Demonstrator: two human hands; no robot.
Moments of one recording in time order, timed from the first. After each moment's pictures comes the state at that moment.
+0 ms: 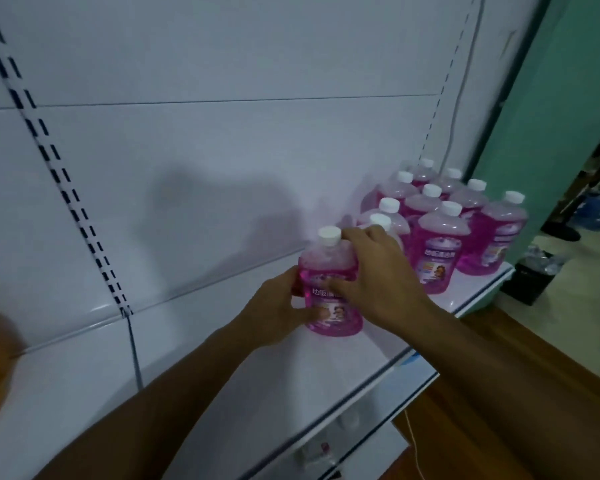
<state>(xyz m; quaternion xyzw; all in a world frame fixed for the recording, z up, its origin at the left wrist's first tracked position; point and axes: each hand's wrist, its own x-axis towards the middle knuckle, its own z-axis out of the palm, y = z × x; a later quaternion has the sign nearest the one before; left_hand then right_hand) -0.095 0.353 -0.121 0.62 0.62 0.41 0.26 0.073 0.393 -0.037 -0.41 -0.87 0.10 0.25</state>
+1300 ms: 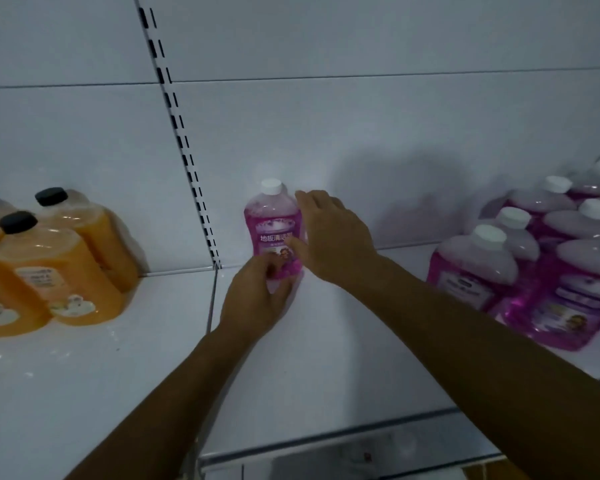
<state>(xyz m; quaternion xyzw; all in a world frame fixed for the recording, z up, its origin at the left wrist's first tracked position) -0.143 0.283 -0.139 0.40 0.81 0.43 -0.07 -0.070 0.406 -0.050 -0.15 -0.96 0.05 0.23</state>
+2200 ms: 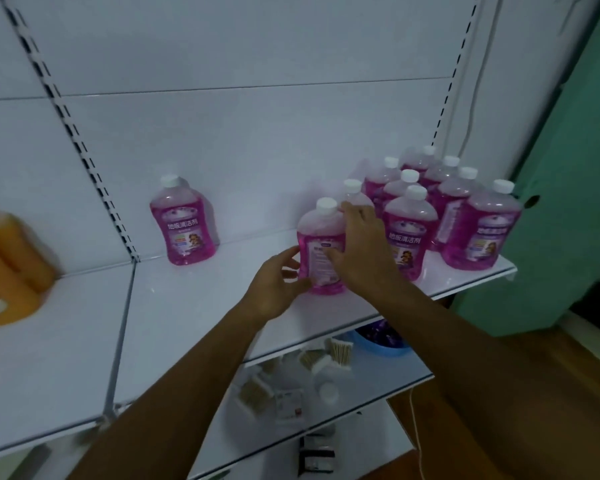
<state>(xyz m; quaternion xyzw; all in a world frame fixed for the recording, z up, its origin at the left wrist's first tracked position) 0.001 0.361 -0.123 0.45 0.72 0.48 0.22 0.134 0.443 -0.055 -0.35 -0.88 0.15 0.29</state>
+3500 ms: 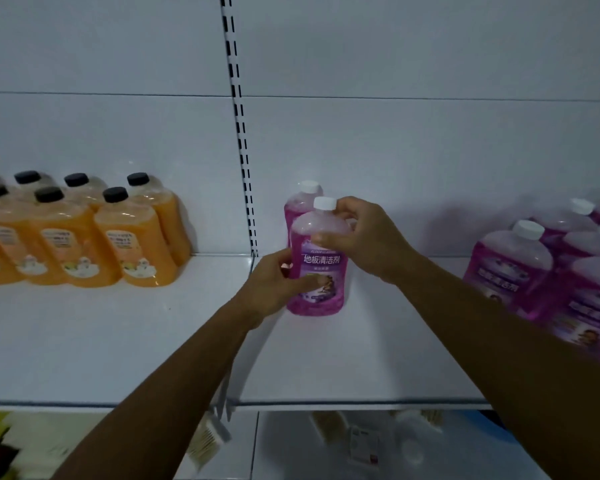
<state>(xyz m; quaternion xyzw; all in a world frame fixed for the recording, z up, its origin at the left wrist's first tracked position) -0.115 0.244 -0.099 0.31 0.71 0.59 0.22 -0.032 0.395 -0.031 -0.09 -0.86 0.46 0.21</state>
